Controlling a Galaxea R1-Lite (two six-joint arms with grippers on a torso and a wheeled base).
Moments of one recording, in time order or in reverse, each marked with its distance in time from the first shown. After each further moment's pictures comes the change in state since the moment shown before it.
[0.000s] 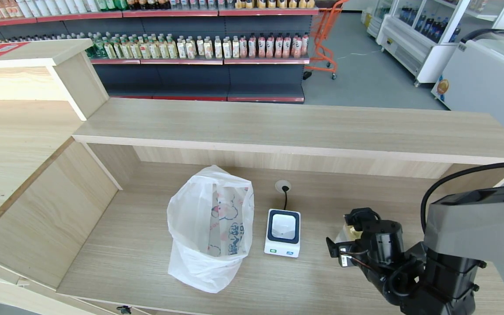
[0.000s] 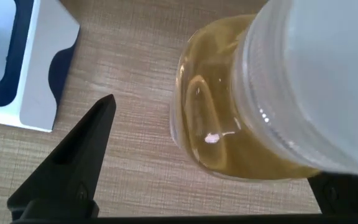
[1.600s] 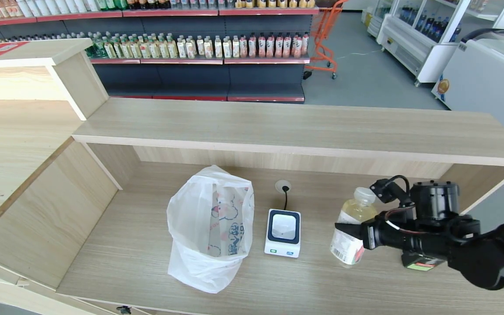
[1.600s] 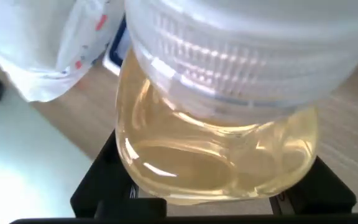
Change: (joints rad) left arm 0.000 0.000 0.000 0.000 0.000 0.000; right arm -0.266 -0.351 -0.114 0.505 0.863 -0.065
